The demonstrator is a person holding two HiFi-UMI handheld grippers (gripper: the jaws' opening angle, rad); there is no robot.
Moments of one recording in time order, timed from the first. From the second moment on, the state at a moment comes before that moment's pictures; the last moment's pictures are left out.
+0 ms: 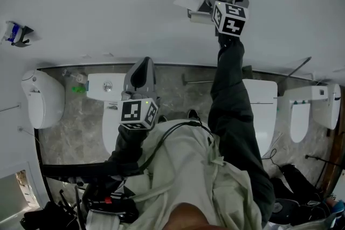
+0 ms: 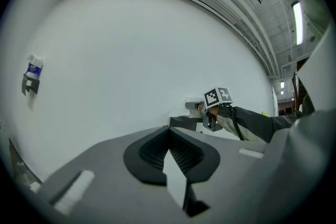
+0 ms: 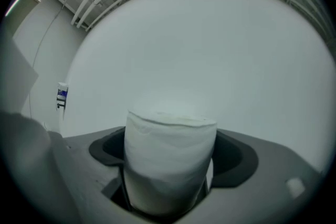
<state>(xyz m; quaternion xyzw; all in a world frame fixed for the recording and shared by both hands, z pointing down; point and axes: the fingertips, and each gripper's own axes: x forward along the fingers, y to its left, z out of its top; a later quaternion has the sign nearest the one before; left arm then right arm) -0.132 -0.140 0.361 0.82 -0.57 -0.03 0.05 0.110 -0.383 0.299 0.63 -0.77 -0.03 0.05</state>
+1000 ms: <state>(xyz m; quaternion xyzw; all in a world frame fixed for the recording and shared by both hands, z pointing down) -0.087 -0.134 0.380 0.84 -0.54 -0.02 0.08 0.120 -0.189 0.277 0.61 -0.79 -0.05 -0.05</state>
